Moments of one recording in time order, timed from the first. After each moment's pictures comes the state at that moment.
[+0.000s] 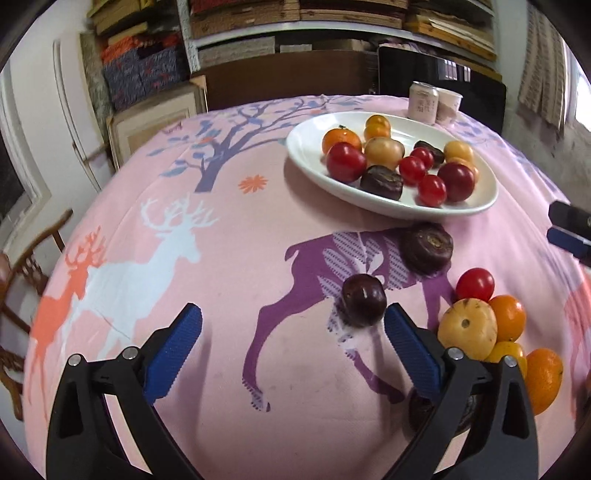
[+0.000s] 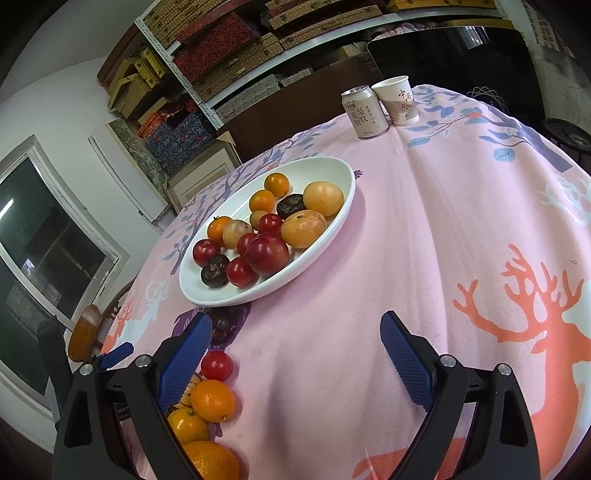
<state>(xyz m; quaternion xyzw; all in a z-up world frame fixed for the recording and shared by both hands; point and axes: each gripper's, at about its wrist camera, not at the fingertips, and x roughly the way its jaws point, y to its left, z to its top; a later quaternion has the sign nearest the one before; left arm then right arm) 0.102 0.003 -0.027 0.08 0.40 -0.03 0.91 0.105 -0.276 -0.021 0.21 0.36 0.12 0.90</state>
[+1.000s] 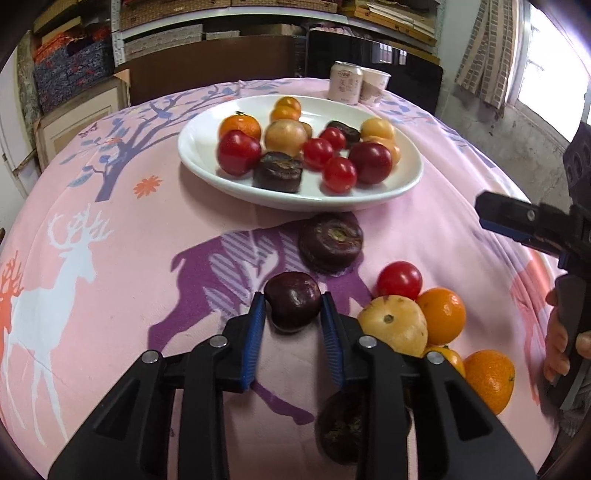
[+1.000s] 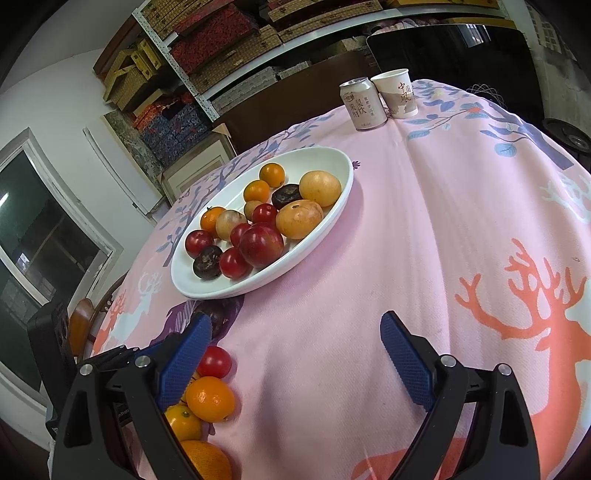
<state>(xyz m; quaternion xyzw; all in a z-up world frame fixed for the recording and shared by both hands) 0.118 -0.033 -0.036 0.05 0.43 -0.17 0.88 0.110 -0.272 -0.027 0.20 0.38 0.13 0.89</state>
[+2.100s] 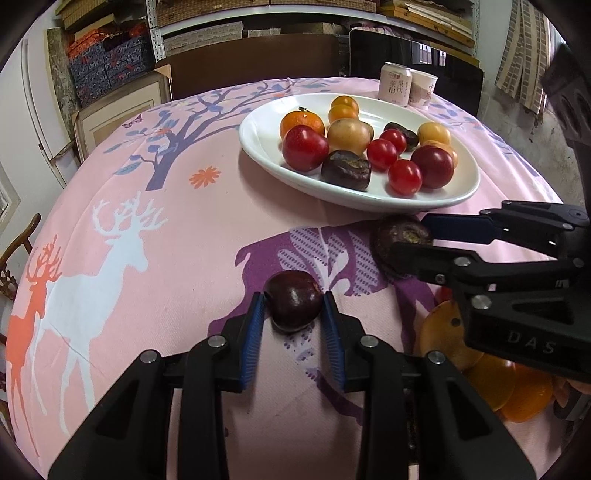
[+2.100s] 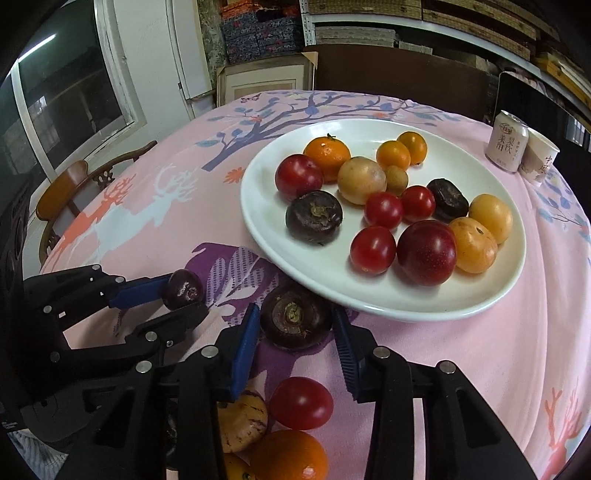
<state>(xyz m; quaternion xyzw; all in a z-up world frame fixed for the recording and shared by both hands) 0.125 -0.011 -0.038 0.07 0.44 -0.09 0.89 0.152 -0.138 -0.025 -0.06 0.43 0.20 0.88</state>
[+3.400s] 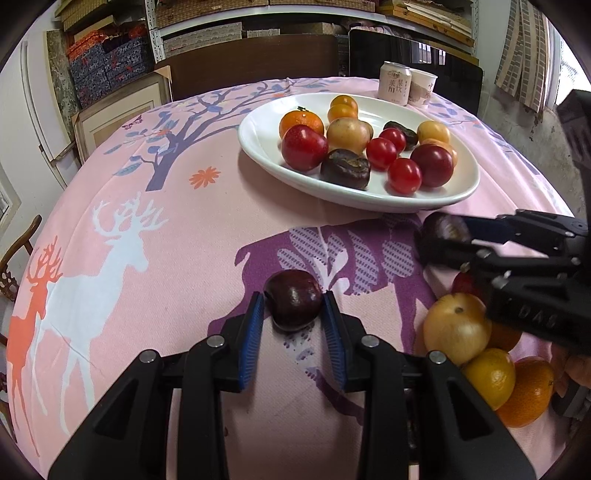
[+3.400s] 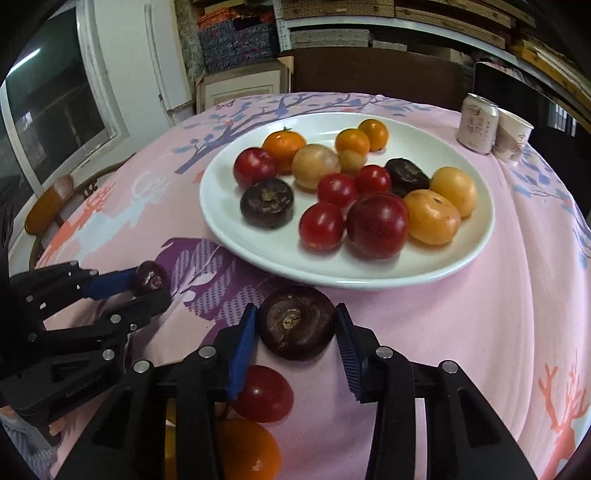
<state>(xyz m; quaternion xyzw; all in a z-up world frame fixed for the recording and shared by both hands) 0.123 -0.011 -0.039 0.07 0.44 -0.09 0.89 0.144 -0.169 -0.032 -0.02 0.42 0.17 0.89</state>
